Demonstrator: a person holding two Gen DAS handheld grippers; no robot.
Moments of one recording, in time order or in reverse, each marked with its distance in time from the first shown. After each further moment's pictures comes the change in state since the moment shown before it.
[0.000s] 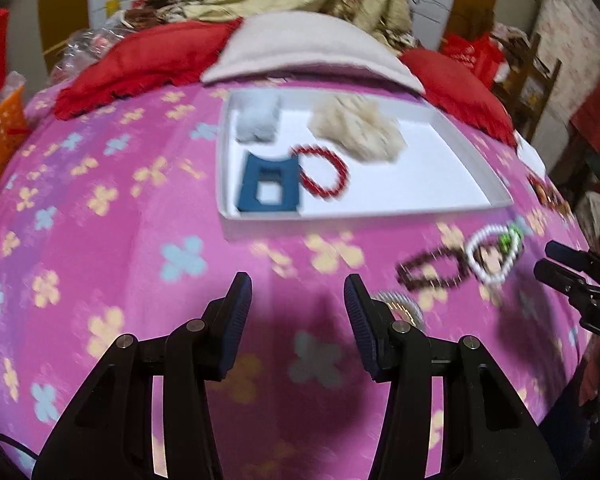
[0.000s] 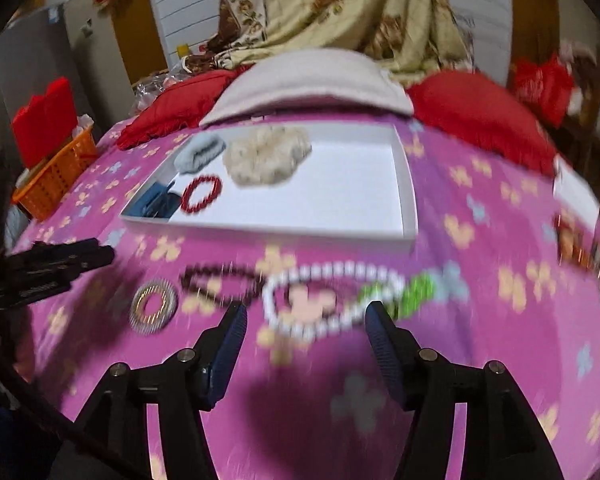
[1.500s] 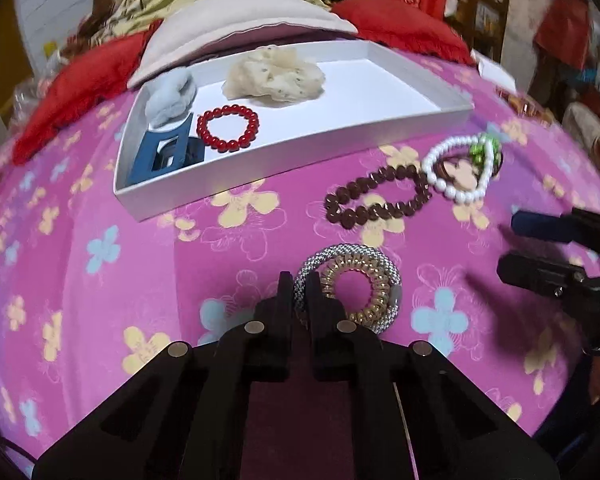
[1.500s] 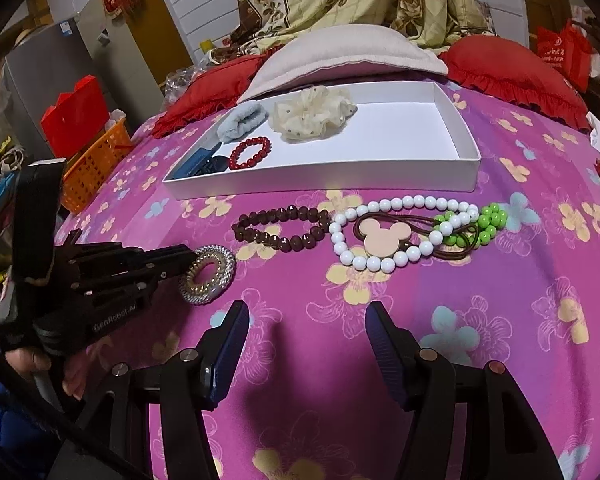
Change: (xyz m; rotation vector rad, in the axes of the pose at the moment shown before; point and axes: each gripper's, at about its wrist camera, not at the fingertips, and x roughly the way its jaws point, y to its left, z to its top) left arm 0.026 -0.065 -0.031 0.272 0.051 0.035; right arm 0.022 0.028 -0.036 0.027 0.023 0.134
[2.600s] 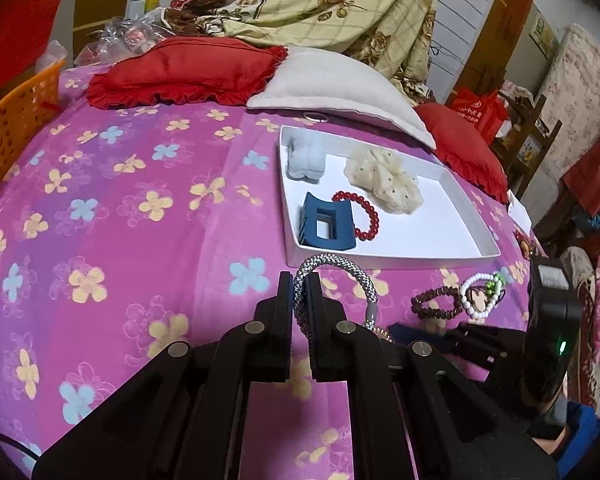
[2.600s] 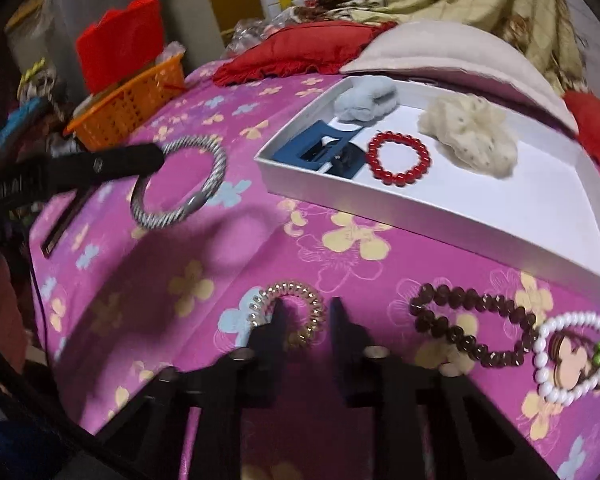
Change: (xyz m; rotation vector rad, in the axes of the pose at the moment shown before) left arm -0.065 0.141 -0.005 -0.425 -0.169 -0.084; right arm 0.098 0.127 0.043 -0.290 0.096 0.051
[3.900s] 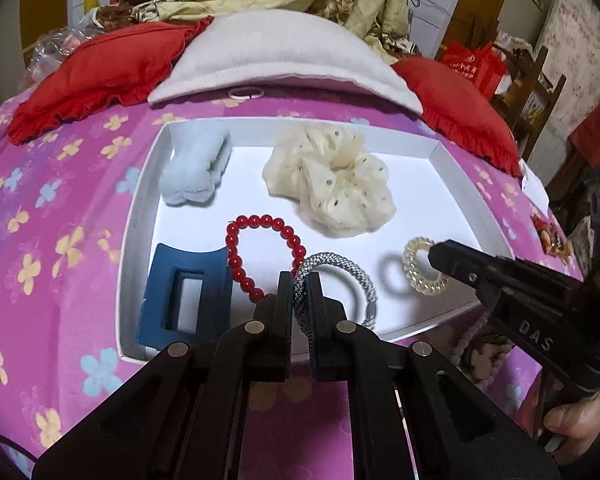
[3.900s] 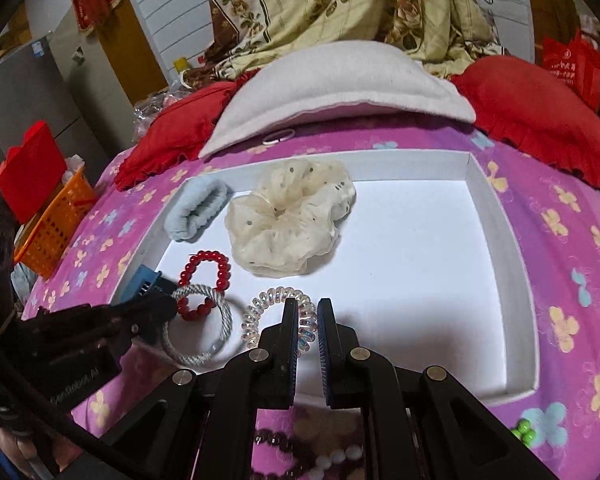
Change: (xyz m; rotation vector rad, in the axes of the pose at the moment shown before) left arm 0.120 -0.097 0.047 0.115 0.117 0.016; right arm -0.030 -0.169 0.051 0.325 -0.118 -0.083
